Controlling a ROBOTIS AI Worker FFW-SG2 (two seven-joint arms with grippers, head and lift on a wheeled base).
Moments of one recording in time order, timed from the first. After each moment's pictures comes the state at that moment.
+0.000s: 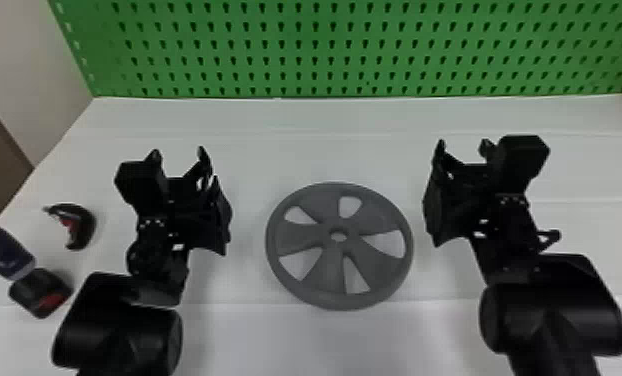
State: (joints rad) left arm -0.03 0.10 -0.11 -1.53 0.08 -0.14 0.22; right arm -0.08 0.00 -0.03 -1.62 0.04 0.09 -0.02
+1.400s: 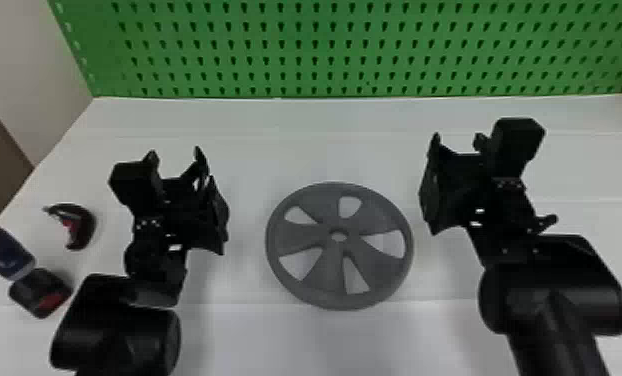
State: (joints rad) left arm -0.02 0.10 -0.10 -1.53 0.10 -0.15 0.22; right arm -0.12 0.00 -0.02 -1.66 0.01 0.24 -0.02
